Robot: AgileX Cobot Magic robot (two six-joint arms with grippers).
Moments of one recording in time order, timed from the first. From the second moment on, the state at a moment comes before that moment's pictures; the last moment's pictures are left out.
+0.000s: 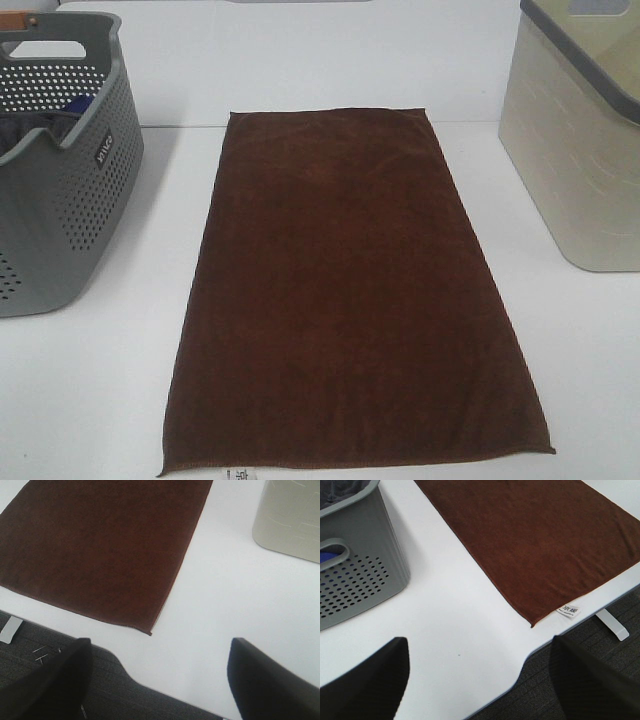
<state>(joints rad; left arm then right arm) -0.36 0.11 -0.50 -0.12 1.05 0.12 0.27 0.23 -0.50 0.07 1.07 -0.12</state>
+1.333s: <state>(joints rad) -0.05 0.00 -0.50 -0.12 1.05 0.12 0.00 -0.01 -0.50 0.08 1.07 -0.12</state>
